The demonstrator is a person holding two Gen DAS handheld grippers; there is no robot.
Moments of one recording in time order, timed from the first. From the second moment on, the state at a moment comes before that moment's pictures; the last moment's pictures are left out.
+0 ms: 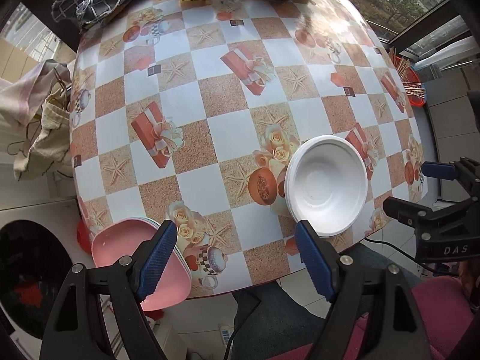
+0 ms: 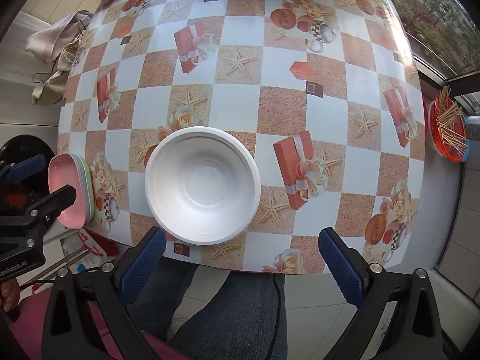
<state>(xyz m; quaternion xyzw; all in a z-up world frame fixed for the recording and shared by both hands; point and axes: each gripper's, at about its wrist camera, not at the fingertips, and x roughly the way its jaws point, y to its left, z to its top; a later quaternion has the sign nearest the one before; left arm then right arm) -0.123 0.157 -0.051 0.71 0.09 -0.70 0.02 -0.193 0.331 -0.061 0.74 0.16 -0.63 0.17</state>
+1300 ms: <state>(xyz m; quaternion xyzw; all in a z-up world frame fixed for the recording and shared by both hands) -0.146 0.201 -0.150 0.75 0.08 -0.65 0.07 -0.211 0.384 -0.157 0.79 0.11 -0.59 0.11</state>
